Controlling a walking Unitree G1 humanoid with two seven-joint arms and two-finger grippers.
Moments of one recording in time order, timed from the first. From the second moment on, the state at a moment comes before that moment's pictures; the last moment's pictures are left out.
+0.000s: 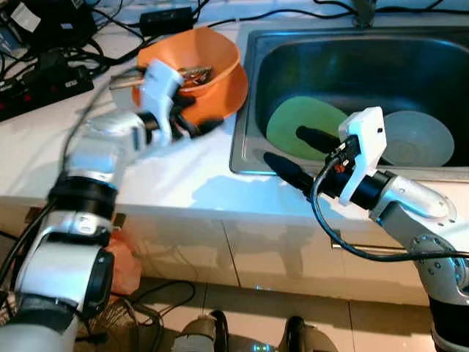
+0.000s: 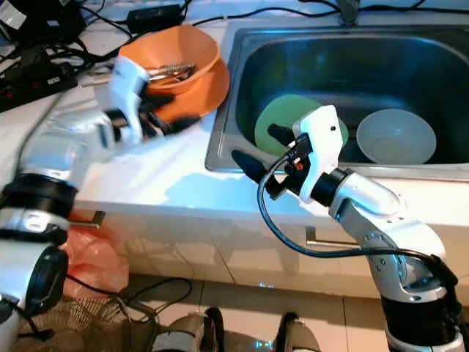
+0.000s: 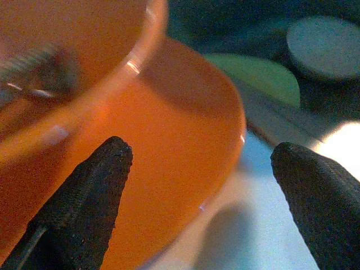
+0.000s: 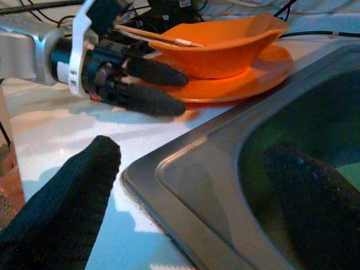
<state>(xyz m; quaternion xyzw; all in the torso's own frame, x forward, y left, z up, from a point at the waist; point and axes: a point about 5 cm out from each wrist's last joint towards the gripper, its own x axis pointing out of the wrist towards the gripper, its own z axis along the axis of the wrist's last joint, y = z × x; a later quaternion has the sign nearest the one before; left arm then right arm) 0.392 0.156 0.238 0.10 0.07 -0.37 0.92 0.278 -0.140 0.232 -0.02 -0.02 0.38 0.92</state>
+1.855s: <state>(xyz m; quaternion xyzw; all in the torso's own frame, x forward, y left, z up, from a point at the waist) 0.314 0.170 0.242 0.14 0.20 -0.53 0.81 0.280 -0.140 0.233 -0.02 -0.02 0.38 0.92</state>
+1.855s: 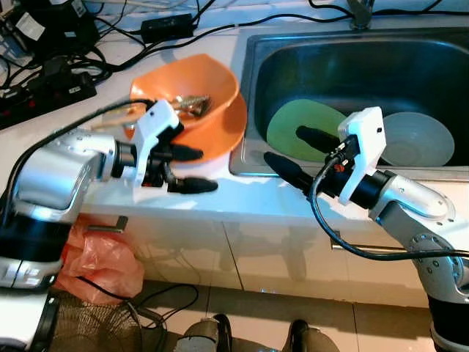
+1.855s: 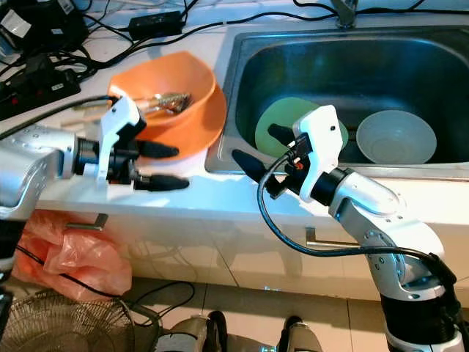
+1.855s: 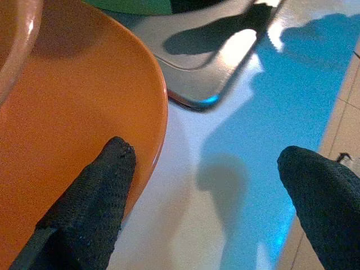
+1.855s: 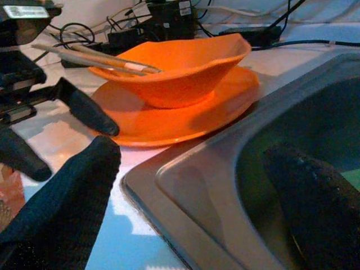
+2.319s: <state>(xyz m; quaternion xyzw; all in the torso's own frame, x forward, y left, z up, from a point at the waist) 0.319 0.153 0.235 0.14 0.15 -0.48 0.85 0.285 -0.141 0.230 -0.02 -0.01 0.38 0.93</state>
